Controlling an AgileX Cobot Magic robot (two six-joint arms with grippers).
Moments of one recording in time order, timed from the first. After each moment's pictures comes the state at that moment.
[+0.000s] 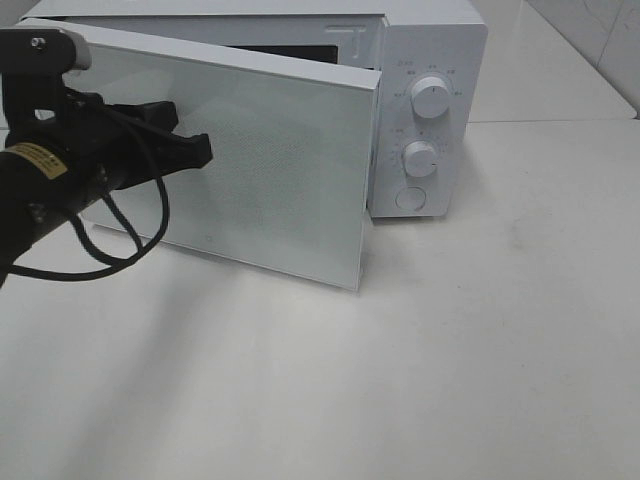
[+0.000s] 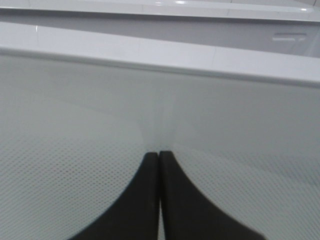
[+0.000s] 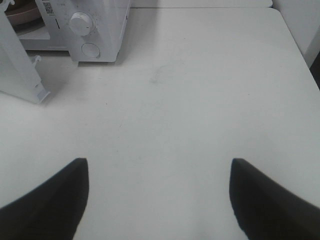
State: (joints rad) left arm -0.59 1.69 -0.62 -0.30 -0.85 0.03; right arm 0.09 0.00 -0.51 -0.05 1.04 0.14
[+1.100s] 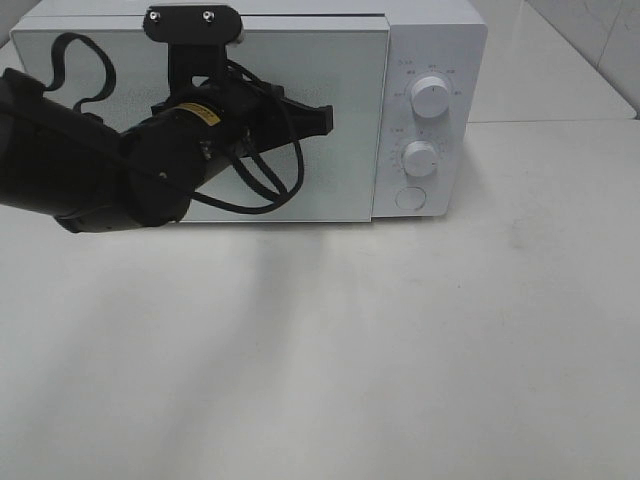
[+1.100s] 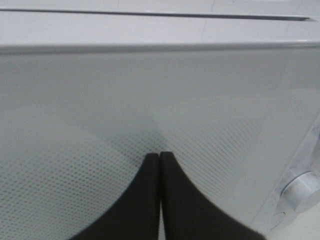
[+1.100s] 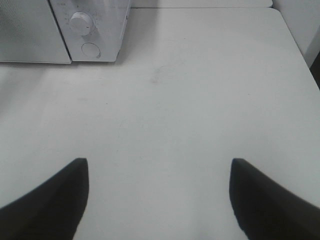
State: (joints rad) left arm -0.72 1.95 -1.03 -0.56 -0.68 0.23; right arm 0.09 0.00 -0.51 -0.05 1.04 0.14
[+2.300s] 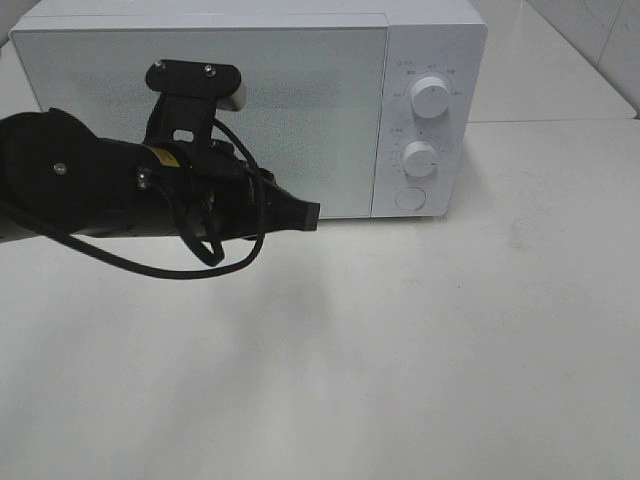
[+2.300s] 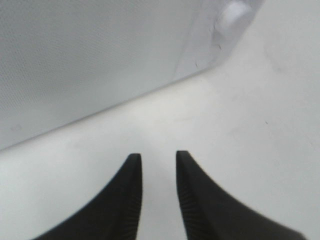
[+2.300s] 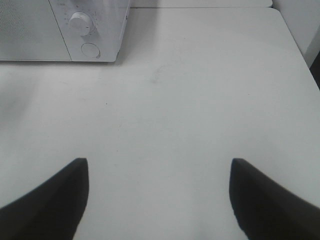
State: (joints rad) left arm -0.76 1.70 -0.85 -0.62 -0.12 0.33; right arm 0.09 0.00 -0.51 -0.05 1.04 0.14
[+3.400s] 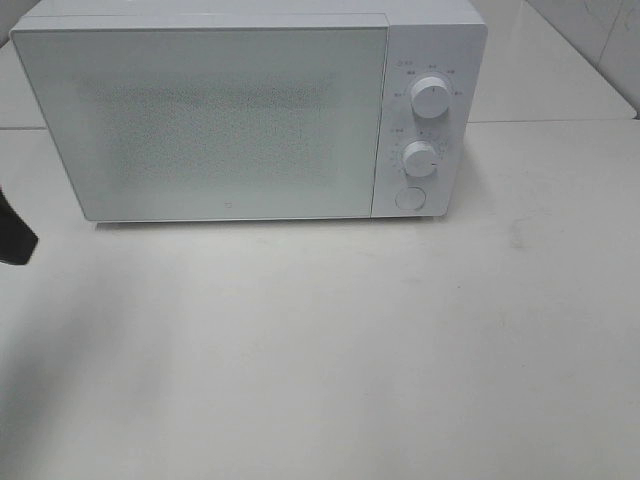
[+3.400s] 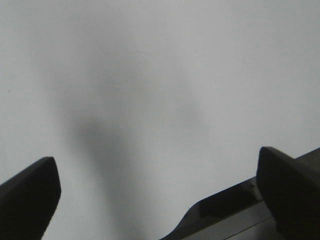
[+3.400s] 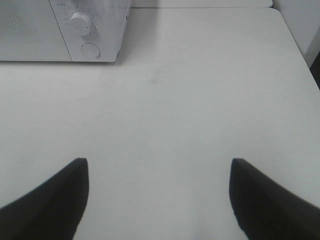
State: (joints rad) left arm -0.12 1.22 -0.85 -0.35 0.93 0.30; right arm 0.09 0.00 -0.51 -0.05 1.04 0.14
